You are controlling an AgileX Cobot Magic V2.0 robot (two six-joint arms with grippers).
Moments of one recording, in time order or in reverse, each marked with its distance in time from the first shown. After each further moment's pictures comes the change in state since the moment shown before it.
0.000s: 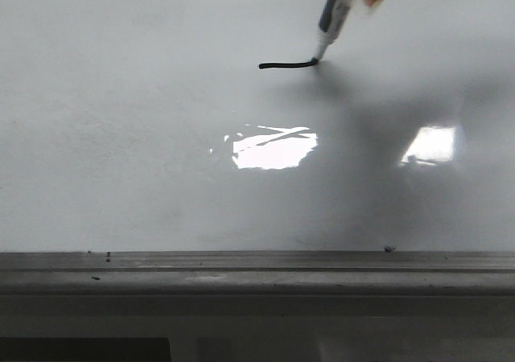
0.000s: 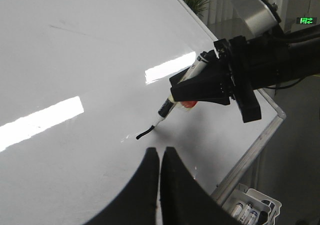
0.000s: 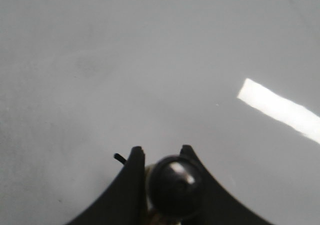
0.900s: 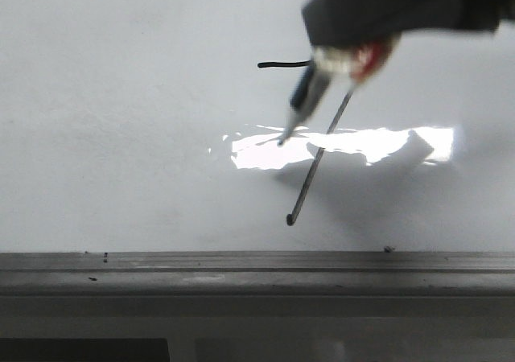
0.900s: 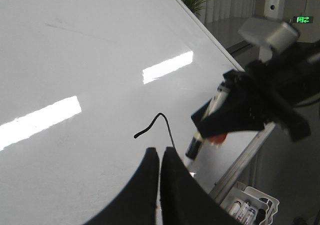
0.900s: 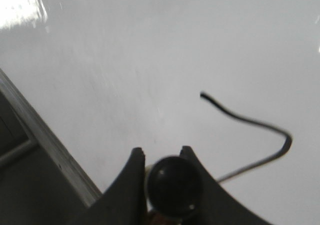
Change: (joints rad) left arm 0.000 -0.001 0.000 0.009 0.010 0.000; right arm 0.095 -0.091 0.019 0.294 0.163 -0.087
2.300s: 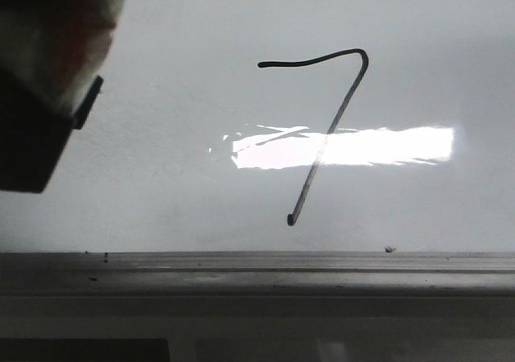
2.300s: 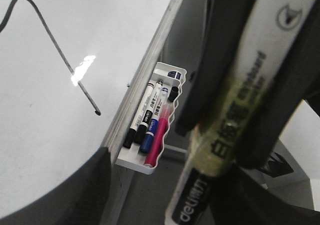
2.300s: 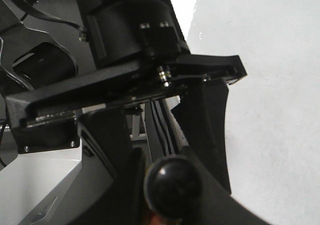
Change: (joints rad) left arm 0.000 0.572 -0.191 0.098 0.398 0.110; right arm 0.063 0.136 -0.070 -0.026 0.449 -0.227
